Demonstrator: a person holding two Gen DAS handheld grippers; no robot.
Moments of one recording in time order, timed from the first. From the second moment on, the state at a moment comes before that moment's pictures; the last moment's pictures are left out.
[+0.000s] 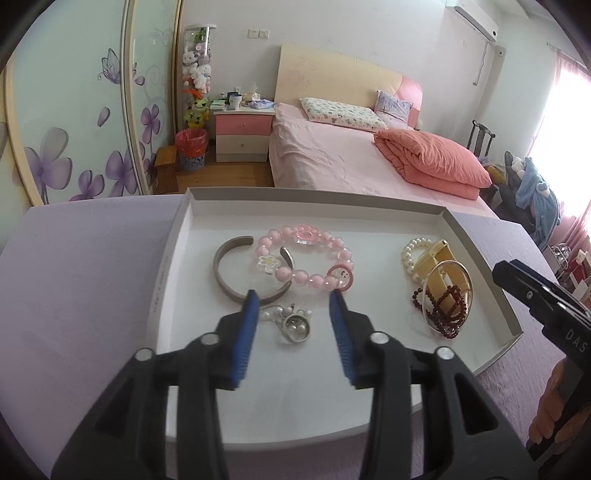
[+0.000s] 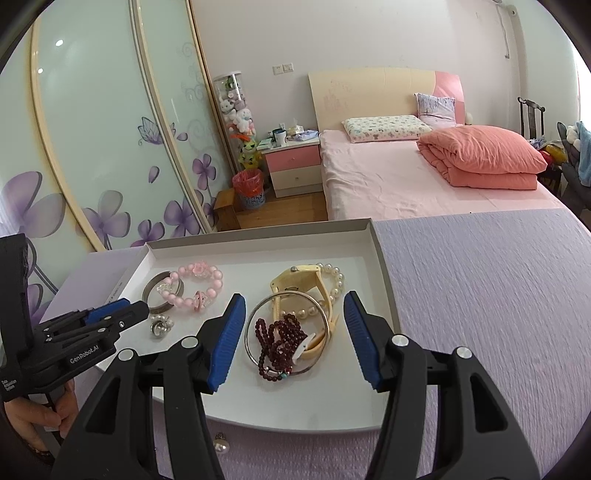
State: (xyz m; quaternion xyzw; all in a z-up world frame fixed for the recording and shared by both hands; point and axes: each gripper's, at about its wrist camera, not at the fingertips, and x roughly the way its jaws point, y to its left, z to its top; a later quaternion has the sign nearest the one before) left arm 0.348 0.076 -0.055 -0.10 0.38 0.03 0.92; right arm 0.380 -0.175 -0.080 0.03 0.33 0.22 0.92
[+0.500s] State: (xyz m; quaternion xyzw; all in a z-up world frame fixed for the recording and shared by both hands) left arm 0.282 0.103 -0.021 -0.12 0.35 0.05 0.93; right arm 0.332 -0.185 -0.070 0.02 0.32 0.23 0.92
